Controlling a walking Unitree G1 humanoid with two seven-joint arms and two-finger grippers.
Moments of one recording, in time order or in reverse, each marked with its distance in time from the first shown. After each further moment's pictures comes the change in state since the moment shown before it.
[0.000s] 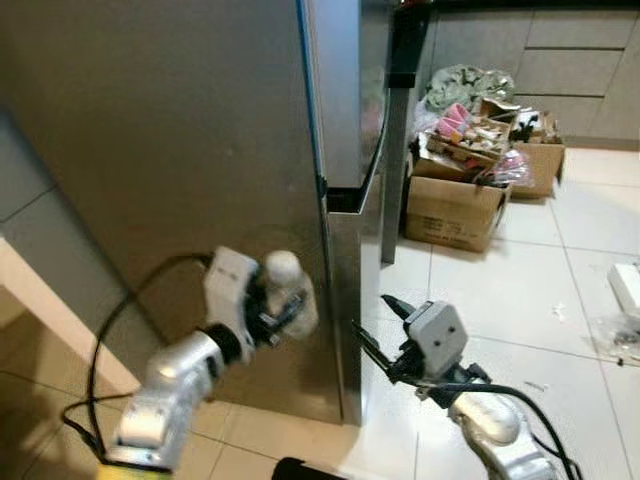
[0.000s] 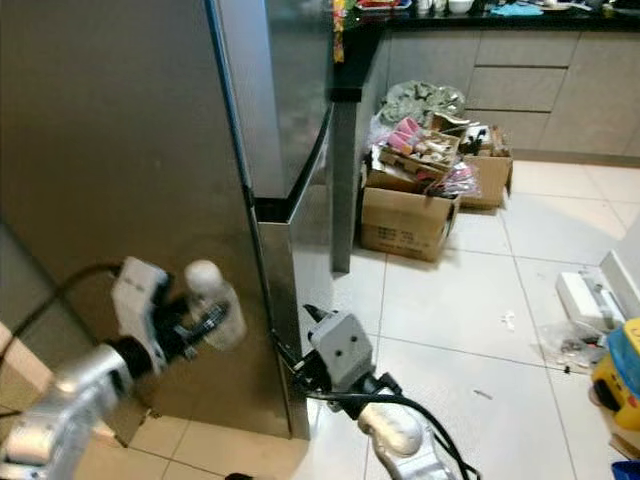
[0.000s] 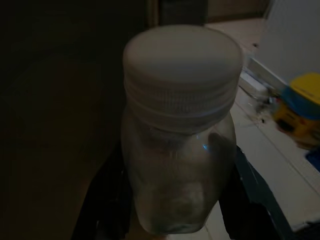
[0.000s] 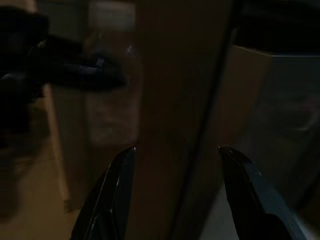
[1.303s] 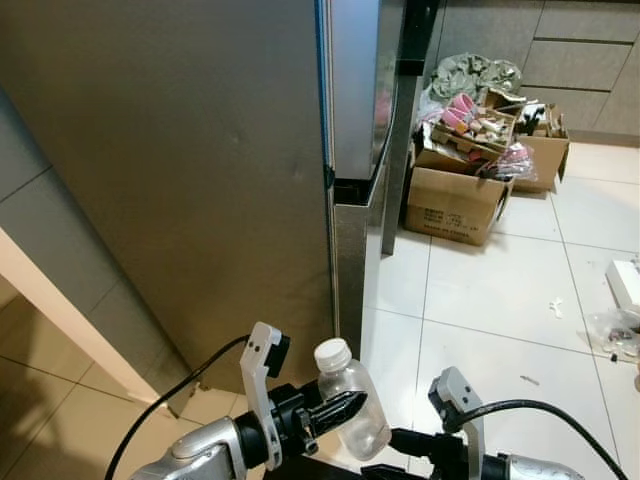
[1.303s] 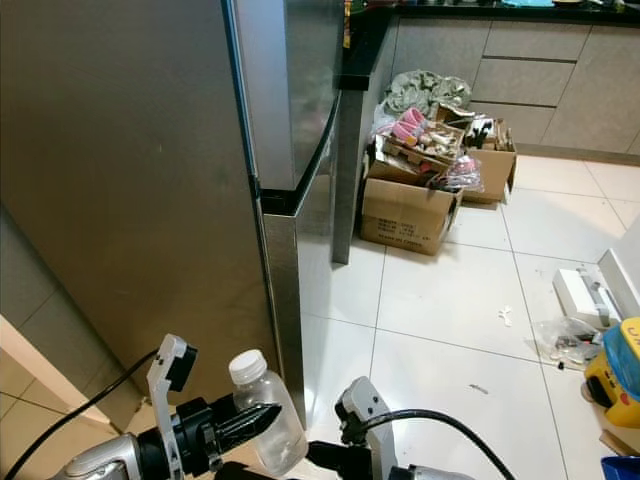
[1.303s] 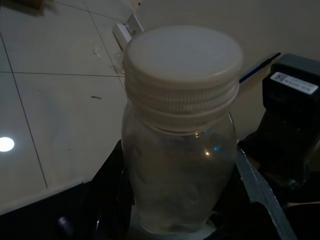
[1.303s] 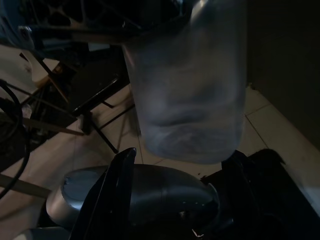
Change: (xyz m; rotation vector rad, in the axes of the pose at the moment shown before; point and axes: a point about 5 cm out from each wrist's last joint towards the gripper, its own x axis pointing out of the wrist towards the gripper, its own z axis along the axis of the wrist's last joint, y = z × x) left arm -0.036 -0.094 -0.048 -0.542 0.185 -0.396; right arm -0.075 0.029 -0.037 0.522 0.446 0.404
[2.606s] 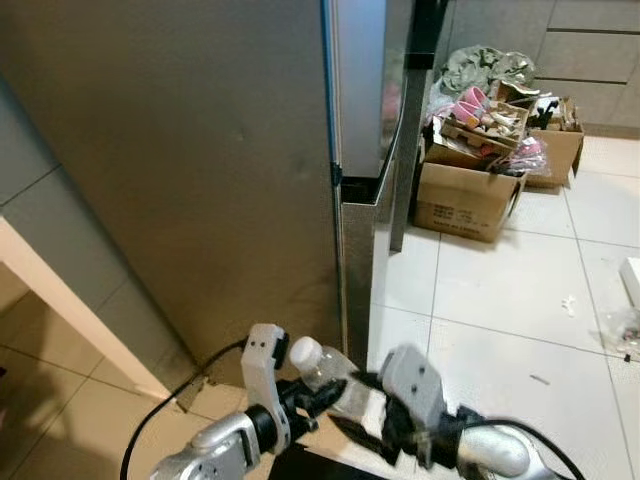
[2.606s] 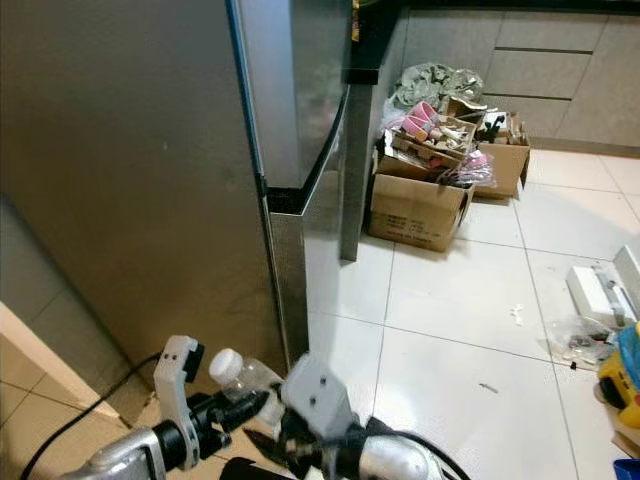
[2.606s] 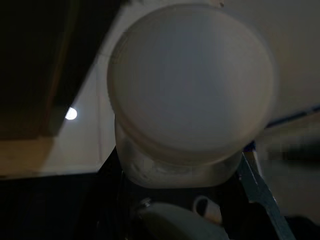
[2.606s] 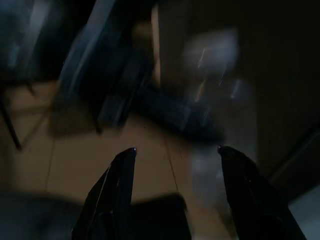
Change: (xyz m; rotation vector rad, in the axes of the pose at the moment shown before) left arm 0.011 0.039 -0.005 -0.037 -0.015 0.310; right arm 0.029 0.007 0.030 -0.500 -0.054 -0.158
